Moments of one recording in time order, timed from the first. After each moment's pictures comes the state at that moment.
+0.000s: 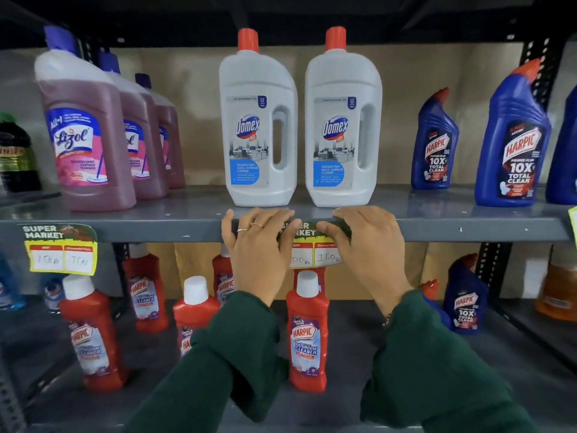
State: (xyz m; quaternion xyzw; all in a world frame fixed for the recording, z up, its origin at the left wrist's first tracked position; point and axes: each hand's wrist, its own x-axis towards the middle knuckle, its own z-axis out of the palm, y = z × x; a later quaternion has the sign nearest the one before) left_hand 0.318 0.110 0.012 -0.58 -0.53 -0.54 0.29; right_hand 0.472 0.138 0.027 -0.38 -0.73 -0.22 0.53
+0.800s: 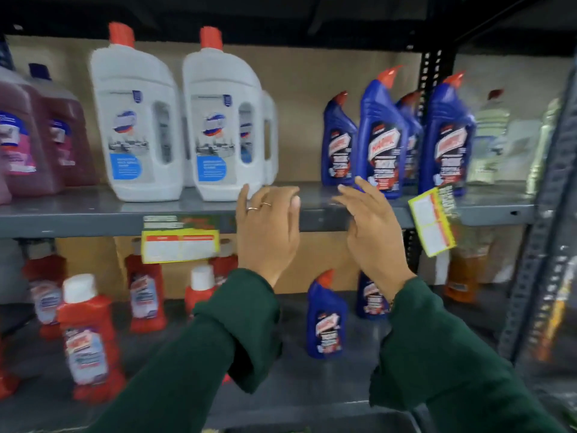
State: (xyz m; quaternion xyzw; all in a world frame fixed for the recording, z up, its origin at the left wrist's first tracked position) left_hand 0.509 0.134 0.032 -0.65 -0.47 -0.54 0.27; right_hand 0.670 0.157 0.031 -0.35 -0.74 -0.21 0.53
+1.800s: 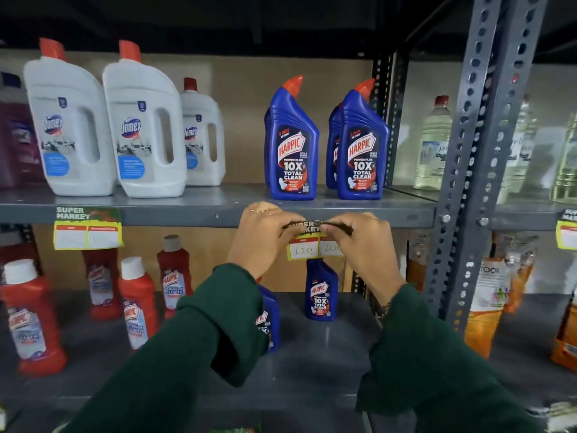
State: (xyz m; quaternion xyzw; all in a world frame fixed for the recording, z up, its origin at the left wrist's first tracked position) left_hand 0.651 0.149 0.029 -0.74 -0.42 -0.47 0.22; right_hand 0.827 0.161 0.028 -0.37 -0.75 -0.06 0.54
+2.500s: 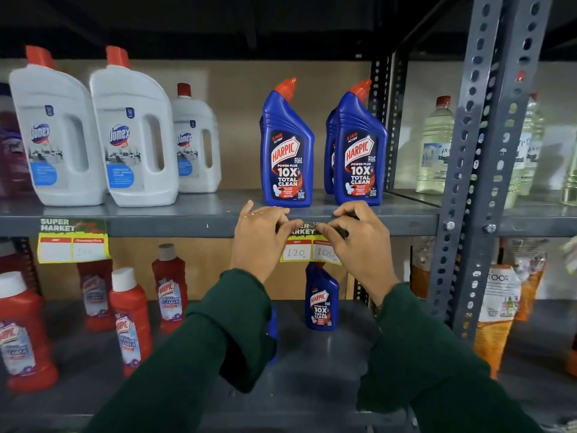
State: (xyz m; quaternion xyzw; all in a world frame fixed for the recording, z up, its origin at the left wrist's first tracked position) left_hand 0.665 0.168 0.032 -0.66 -0.49 -0.54 0.18; right_hand 0.830 0.196 0.026 -0.34 -0.74 -0.14 0.57
